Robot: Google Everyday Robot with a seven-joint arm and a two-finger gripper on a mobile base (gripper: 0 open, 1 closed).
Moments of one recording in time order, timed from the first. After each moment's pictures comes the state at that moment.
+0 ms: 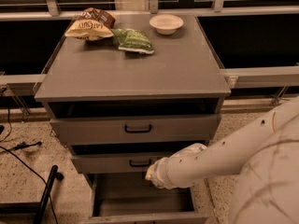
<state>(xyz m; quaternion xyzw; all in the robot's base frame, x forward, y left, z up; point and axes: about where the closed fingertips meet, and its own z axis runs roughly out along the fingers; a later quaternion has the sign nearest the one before) 0.479 -0.027 0.522 0.14 0.96 0.19 0.13</state>
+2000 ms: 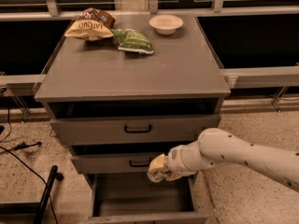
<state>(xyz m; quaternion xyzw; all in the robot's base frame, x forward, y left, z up) 0.486 -0.038 0.574 0.07 0.93 0.34 0.07</state>
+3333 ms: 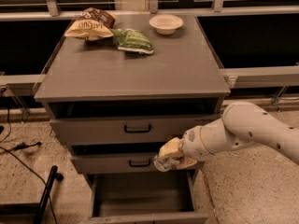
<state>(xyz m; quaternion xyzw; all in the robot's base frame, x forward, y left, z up) 0.476 -0.068 0.670 0.04 0.93 0.37 0.05</state>
